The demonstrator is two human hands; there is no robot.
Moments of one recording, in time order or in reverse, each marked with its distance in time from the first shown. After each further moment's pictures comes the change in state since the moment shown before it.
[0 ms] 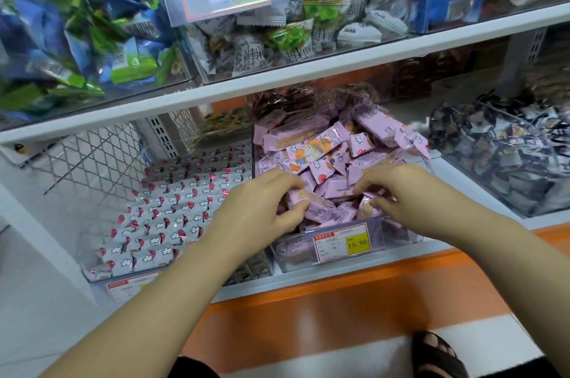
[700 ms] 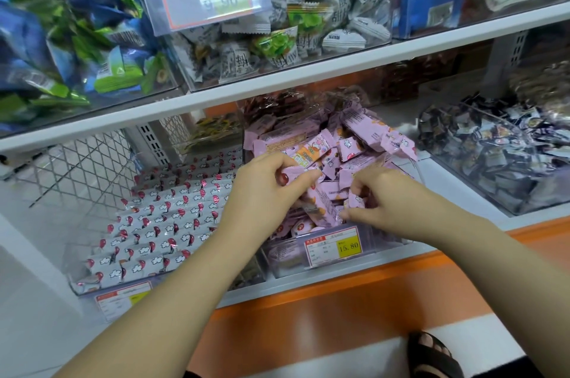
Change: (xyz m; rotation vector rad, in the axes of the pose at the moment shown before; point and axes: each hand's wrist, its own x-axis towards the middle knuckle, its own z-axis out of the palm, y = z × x) left_hand 0.024 0.031 -0.004 -0.415 0.128 -0.325; right_hand 0.001 -0.003 0.005 0.026 0.006 0.058
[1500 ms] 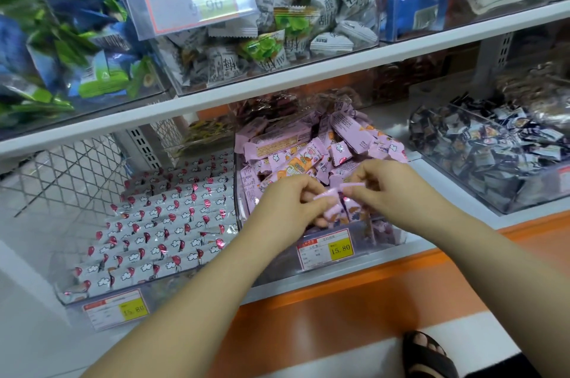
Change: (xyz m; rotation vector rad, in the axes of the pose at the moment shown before) left_hand 0.003 0.006 0.033 -0.170 -0.356 -0.156; right_hand 0.001 0.004 -0.005 0.264 0.142 0.110
